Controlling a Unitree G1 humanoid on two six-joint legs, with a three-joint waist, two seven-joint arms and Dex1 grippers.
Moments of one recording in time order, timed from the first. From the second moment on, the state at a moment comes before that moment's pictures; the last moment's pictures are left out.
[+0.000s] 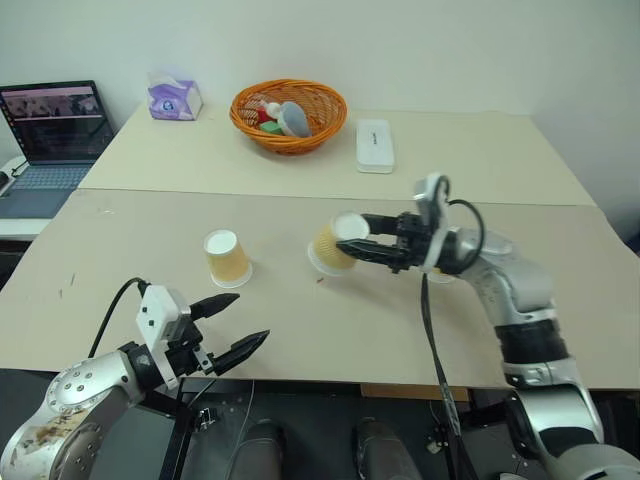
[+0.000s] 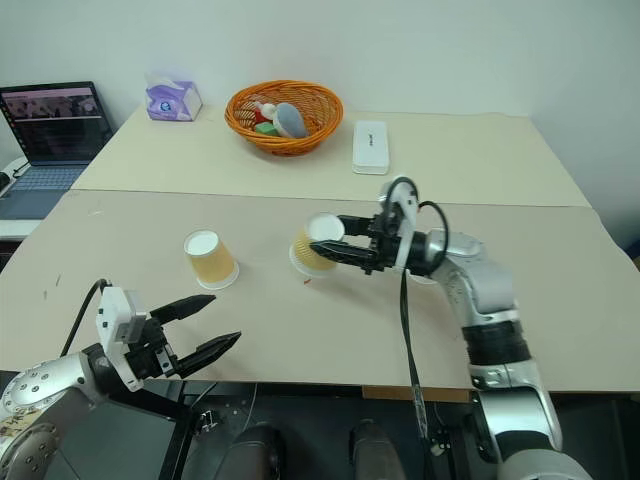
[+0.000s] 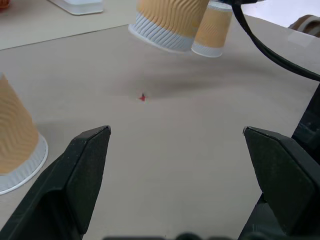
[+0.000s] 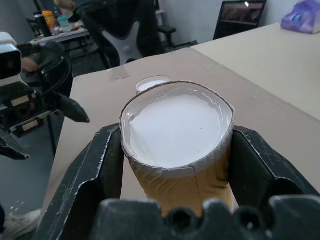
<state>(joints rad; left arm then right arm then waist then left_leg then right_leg) 0.26 0.67 0.28 -0.64 -0.68 0.48 -0.75 -0.70 -0.42 0.09 0.16 0.50 0.50 1.07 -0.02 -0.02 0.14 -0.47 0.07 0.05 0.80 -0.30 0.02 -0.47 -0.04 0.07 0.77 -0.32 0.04</state>
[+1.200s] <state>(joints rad) 0.15 0.64 0.19 -0.60 -0.67 0.48 -0.76 -0.75 -0.43 0.02 0.27 0.46 0.58 1.18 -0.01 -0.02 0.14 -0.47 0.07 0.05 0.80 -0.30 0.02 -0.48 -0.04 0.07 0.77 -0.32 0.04</state>
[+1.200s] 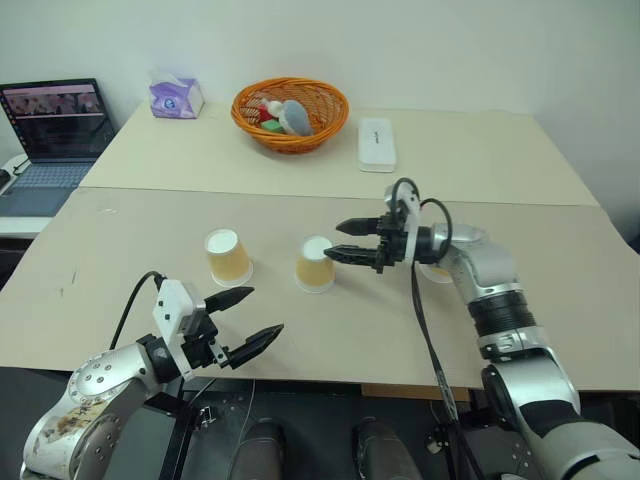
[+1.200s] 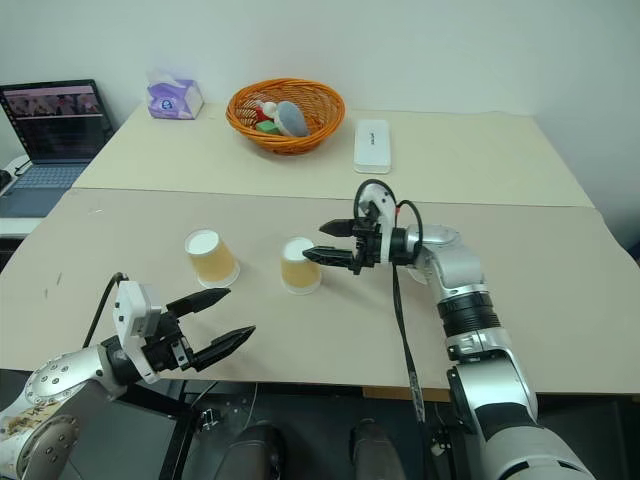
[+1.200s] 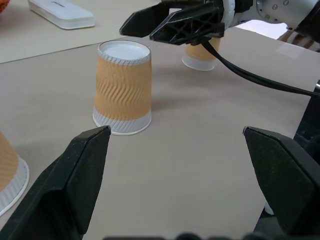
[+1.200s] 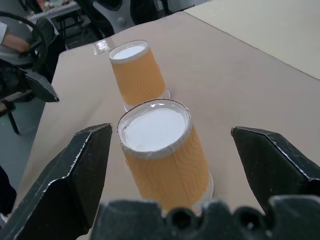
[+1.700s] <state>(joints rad) 0.00 0.68 0.08 -0.50 -0.65 0.48 -0.91 -0.44 -0.72 -0.47 -0.18 0.75 0.80 0.92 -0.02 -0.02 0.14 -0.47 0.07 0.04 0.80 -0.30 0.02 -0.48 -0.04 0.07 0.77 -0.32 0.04</state>
